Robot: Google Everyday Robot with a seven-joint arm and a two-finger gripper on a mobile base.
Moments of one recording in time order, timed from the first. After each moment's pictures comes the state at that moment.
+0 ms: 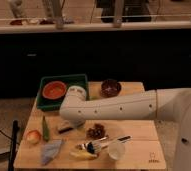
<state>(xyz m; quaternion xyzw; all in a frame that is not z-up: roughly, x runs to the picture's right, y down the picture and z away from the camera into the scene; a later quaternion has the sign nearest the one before) -0.096 0.191 0.732 -0.26 -0.11 -0.20 0.94</state>
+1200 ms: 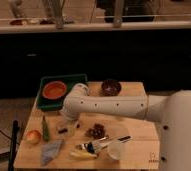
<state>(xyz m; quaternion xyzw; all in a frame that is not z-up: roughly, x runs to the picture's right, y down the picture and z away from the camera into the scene) -0.157 0.194 0.784 -0.28 -0.23 -0.16 0.92</state>
